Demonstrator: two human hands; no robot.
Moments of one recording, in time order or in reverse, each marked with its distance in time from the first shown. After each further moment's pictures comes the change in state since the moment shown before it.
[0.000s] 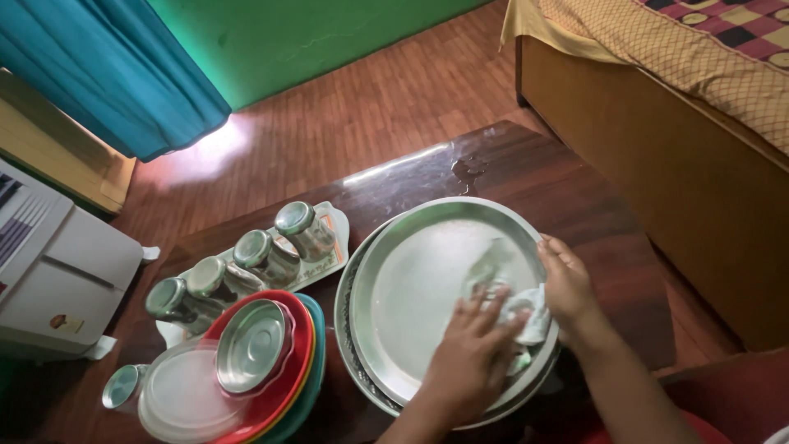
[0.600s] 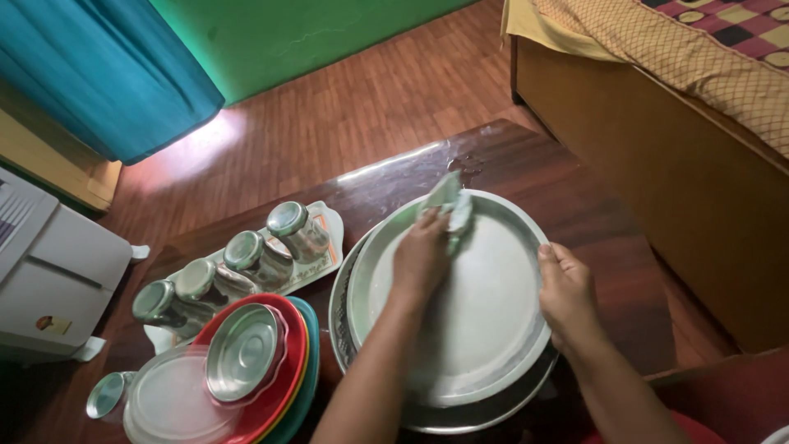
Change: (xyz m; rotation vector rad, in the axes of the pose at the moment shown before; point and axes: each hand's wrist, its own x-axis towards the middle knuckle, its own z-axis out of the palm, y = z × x) left_hand 0.113 -0.111 -0.014 0.132 0.323 -0.215; right_hand -0.013 -0.005 0.012 -0.181 0.118 -0.102
